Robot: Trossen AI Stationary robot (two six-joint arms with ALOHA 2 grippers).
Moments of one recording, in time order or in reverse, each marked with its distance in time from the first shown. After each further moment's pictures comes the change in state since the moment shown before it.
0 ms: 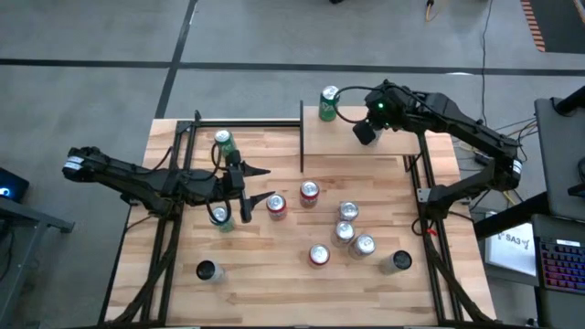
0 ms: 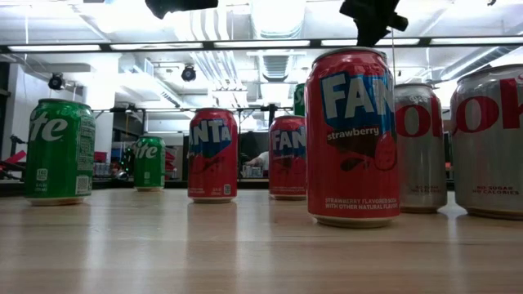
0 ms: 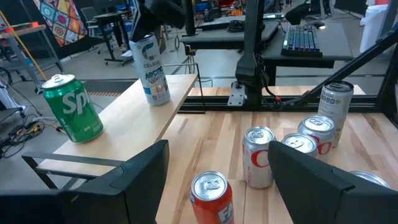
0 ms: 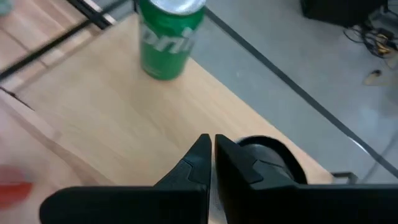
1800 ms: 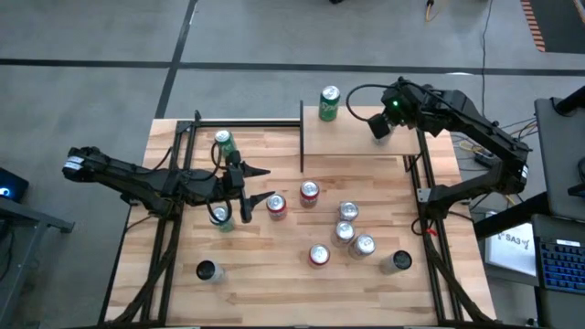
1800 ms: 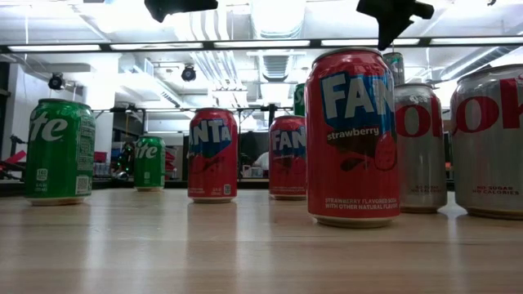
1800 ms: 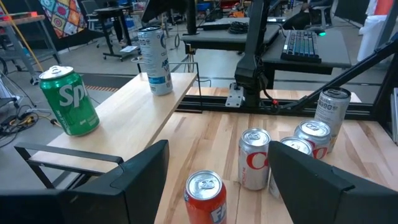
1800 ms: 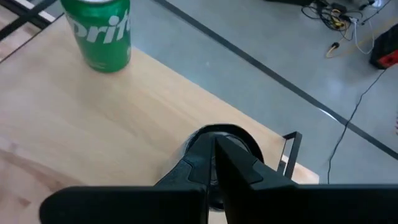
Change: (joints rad) left arm 0.000 0.000 -0.003 0.001 0.000 -0.053; right arm -0.035 -0.063 0.027 -0.138 0.107 0.111
